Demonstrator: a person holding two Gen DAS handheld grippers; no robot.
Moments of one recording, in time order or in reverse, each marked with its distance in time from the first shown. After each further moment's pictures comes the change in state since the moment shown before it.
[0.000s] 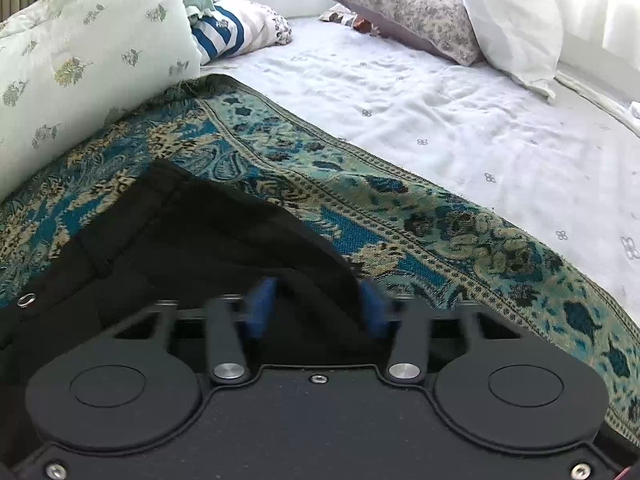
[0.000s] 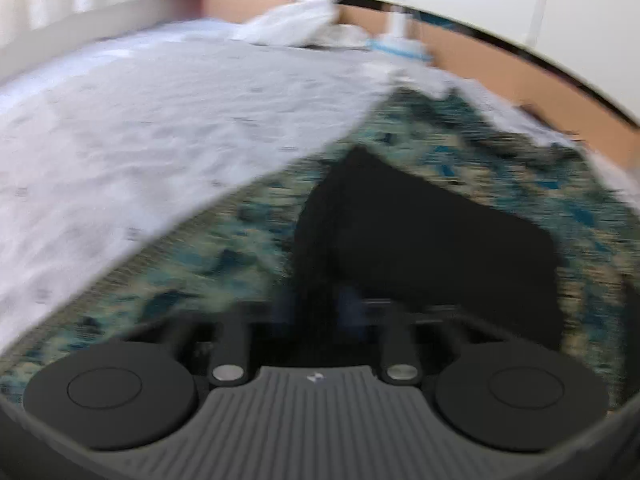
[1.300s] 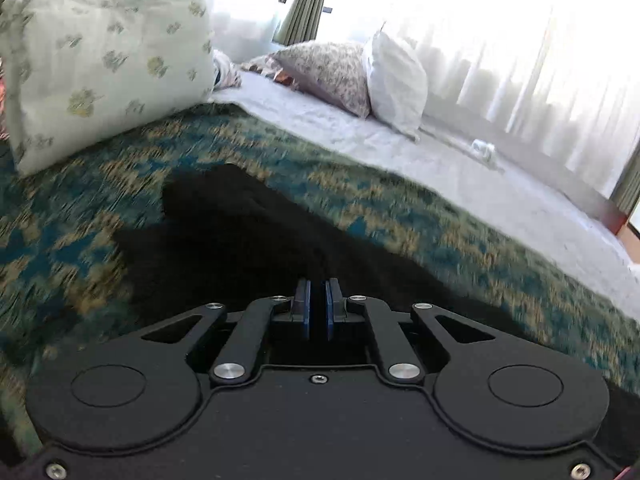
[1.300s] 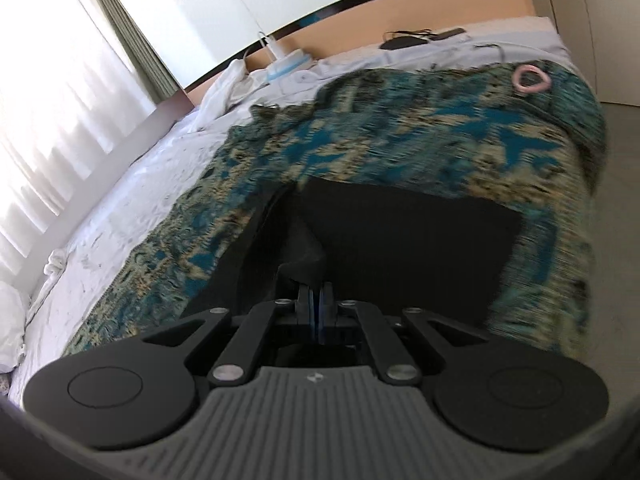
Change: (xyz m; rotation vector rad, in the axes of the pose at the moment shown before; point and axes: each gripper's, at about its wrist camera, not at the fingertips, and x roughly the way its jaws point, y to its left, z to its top) left arm -0.202 0.316 -0.133 0.027 -0.131 -0.511; right arm -0.092 -0.430 -0.129 0.406 -0.020 0.479
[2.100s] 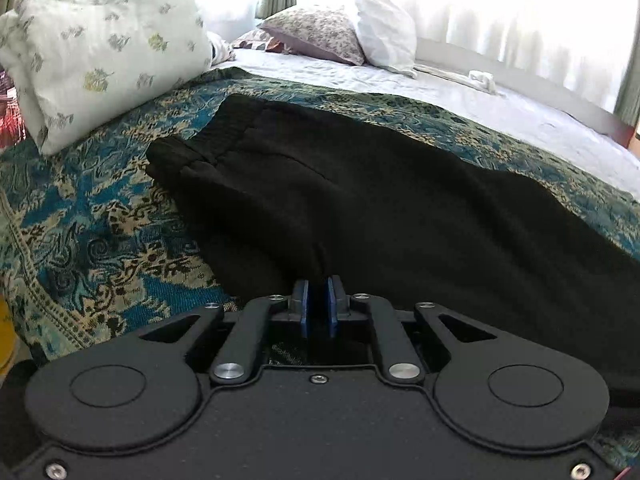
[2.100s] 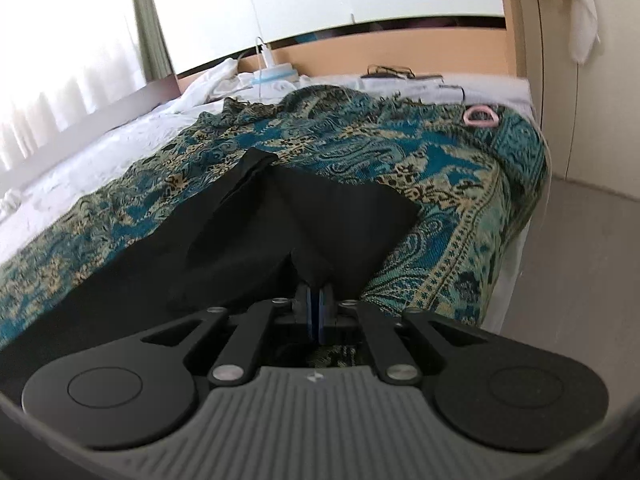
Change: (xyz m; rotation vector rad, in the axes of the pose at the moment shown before) left arm -0.017 0.014 -0.072 0.199 0.081 0.061; right arm -0.017 -0.033 -0.043 -0.257 -0.105 -0.142
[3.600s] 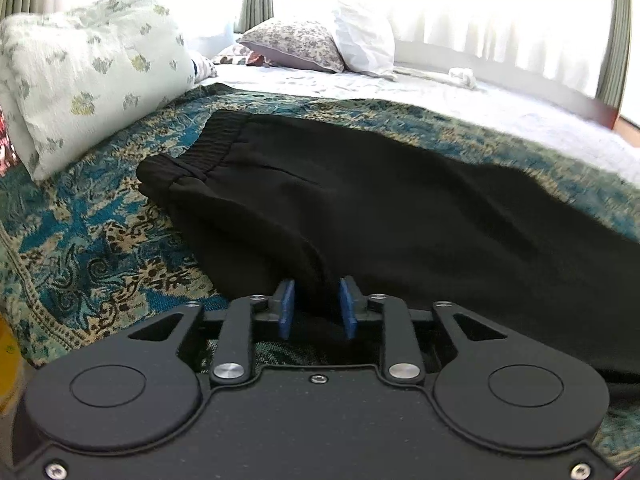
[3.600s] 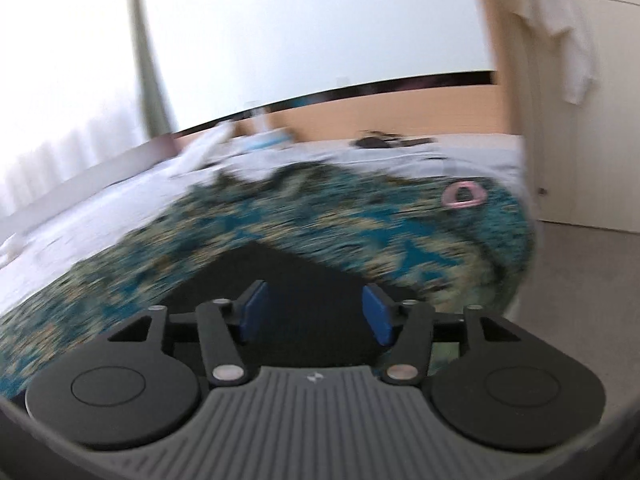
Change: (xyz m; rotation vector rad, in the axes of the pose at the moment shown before) left arm -0.009 0.009 0.000 0.061 -0.029 -0.055; right arm -0.007 -0.024 0.038 -0.003 -0.163 0.044
